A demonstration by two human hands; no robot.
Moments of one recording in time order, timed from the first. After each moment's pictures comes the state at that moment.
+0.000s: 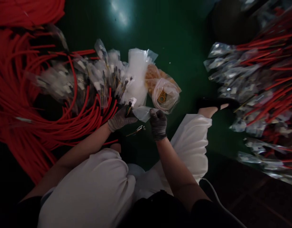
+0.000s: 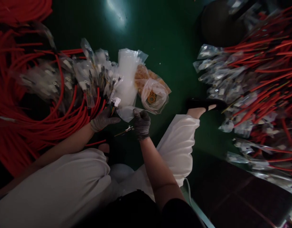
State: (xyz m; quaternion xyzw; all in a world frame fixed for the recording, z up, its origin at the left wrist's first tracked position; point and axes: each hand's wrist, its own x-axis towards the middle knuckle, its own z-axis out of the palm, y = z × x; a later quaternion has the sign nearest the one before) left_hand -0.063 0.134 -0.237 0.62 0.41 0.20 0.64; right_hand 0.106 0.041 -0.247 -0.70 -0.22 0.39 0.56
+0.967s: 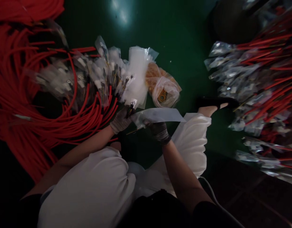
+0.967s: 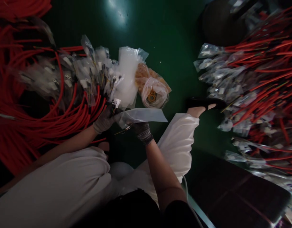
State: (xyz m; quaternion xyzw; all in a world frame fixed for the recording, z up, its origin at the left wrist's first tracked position) left_hand -0.065 0.112 -0.246 0.68 0.47 0.21 0.51; right_hand 0.115 0.018 -0.233 -0.65 -0.36 0.46 0.49
